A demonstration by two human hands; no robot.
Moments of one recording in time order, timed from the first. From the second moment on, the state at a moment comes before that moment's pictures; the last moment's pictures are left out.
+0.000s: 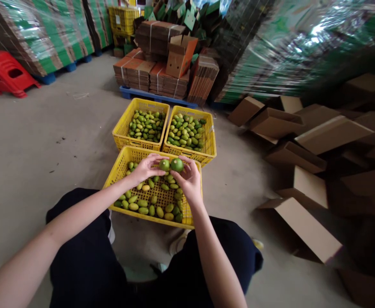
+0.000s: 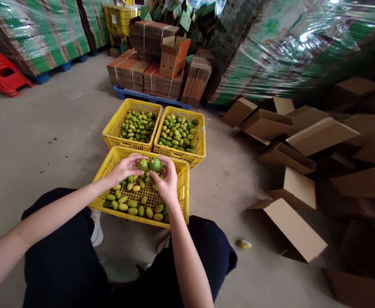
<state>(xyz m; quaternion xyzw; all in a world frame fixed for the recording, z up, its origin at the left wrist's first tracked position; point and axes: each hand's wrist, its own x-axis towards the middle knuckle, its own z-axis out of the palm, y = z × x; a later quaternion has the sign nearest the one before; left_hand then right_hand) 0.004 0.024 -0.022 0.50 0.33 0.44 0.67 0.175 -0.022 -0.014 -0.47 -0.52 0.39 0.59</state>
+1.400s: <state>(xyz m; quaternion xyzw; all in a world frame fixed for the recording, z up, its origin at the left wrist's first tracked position) 0.008 0.017 -0.003 0.18 0.43 0.38 0.80 0.150 -0.018 -0.013 -0.43 -0.21 0.65 0.59</state>
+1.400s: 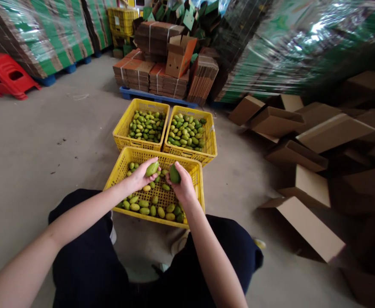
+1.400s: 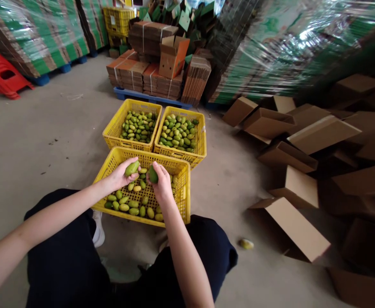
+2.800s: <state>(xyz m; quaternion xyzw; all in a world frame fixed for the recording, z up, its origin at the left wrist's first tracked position) 0.007 0.018 -0.003 0.11 0.39 0.42 0.81 0.151 -0.024 -0.006 -0.41 -0.20 0.67 0.59</state>
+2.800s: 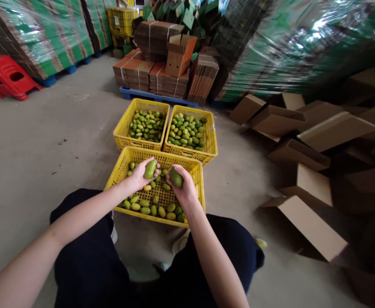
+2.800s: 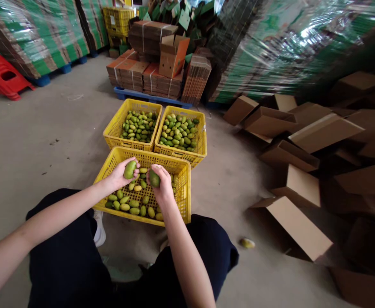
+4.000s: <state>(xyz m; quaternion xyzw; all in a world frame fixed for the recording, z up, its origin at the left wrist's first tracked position) 0.023 0.006 -0.019 -0.02 0.17 0.55 0.82 0.145 -0.014 -0.022 -0.24 -0.02 0.70 0.68</state>
